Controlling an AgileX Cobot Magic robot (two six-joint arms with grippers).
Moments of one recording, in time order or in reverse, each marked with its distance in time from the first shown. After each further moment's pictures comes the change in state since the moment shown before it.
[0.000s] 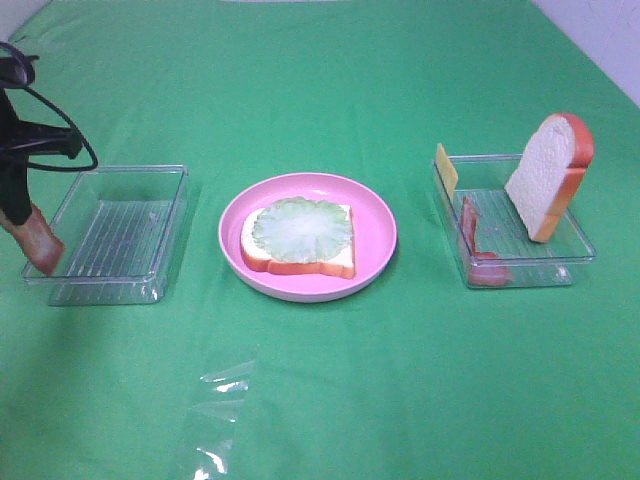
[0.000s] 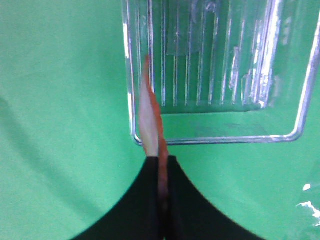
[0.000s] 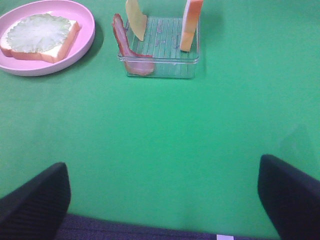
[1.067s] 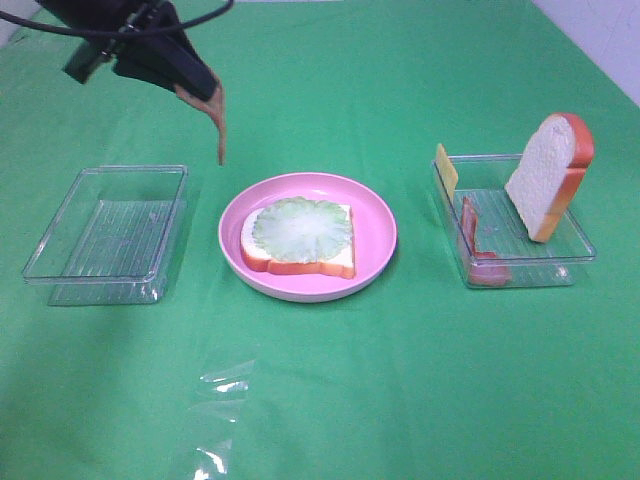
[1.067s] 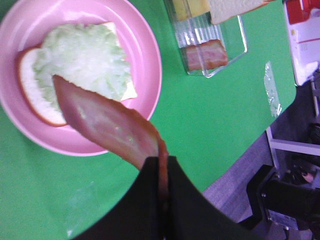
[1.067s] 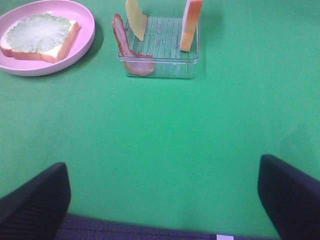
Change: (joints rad) left arm -0.122 0.080 -0.308 -0.687 0.090 0.325; right arm 0.000 0.000 0.000 0.000 0.000 0.000
